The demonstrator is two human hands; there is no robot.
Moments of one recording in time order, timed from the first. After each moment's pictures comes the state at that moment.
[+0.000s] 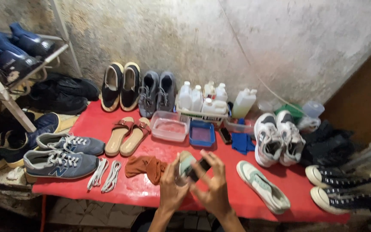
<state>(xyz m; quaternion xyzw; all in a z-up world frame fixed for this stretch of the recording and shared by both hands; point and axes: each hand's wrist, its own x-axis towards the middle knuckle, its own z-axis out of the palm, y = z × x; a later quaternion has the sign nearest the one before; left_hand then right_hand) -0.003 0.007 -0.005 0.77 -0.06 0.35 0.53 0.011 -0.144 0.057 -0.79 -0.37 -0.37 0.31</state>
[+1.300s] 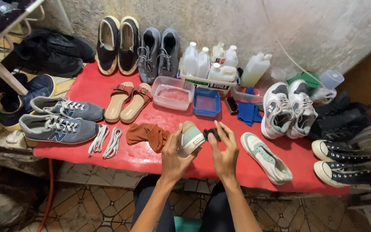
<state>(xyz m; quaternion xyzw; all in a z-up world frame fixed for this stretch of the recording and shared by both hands) -0.009 -0.001 0.014 0.77 0.00 0.36 0.53 0.023 -0.153 0.047 -0.81 -0.13 -0.21 0.53</state>
